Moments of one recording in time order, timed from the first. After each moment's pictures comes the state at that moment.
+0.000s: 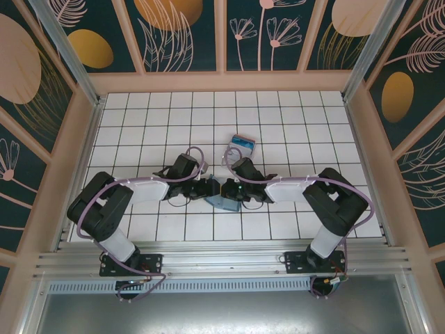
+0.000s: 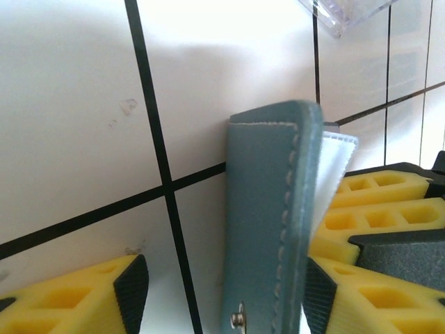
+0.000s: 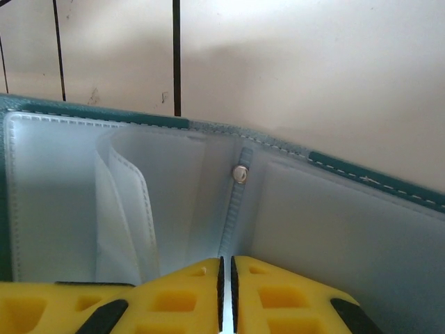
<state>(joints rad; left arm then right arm) -0.61 1.64 0.70 0.01 0.48 -0.71 0.81 1.68 0.75 0.04 -0.26 0.90</state>
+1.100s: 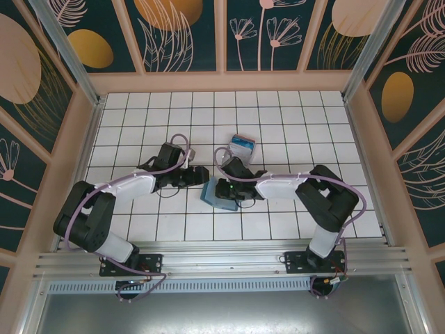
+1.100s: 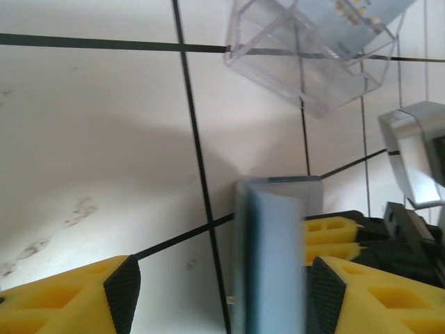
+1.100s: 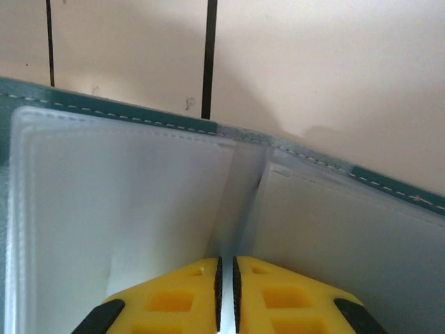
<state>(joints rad) -0.47 1.53 0.75 -0.12 0.49 -0.60 0.87 1.76 0.89 -0.09 -0.16 0.85</state>
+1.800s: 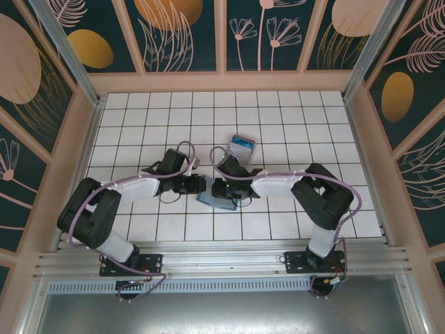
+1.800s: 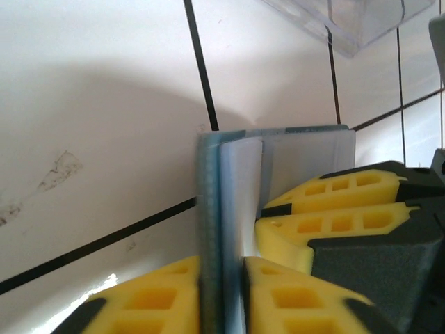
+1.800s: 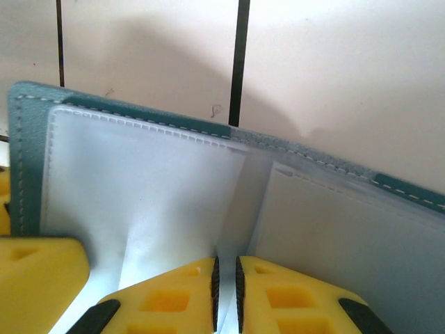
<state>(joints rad) -0.50 1.56 0.71 -0.13 0.49 -0.53 0.89 1.79 0.94 -0.12 -0.16 0.85</state>
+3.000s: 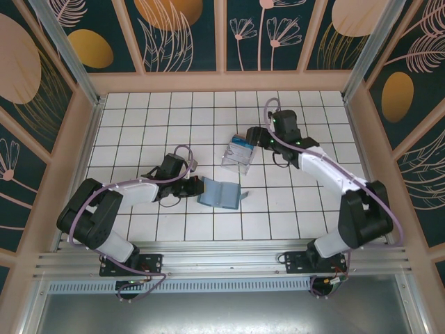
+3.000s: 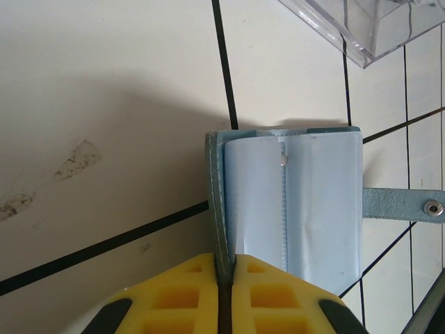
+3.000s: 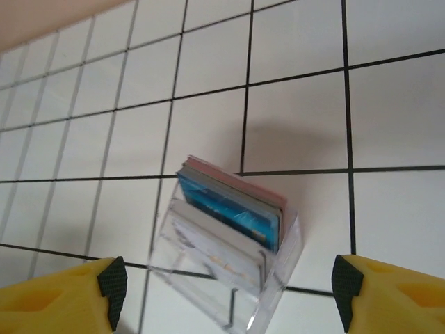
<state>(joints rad) -0.51 1.56 0.63 0.01 0.47 -0.61 0.41 1.52 1.09 -0.27 -0.11 0.46</state>
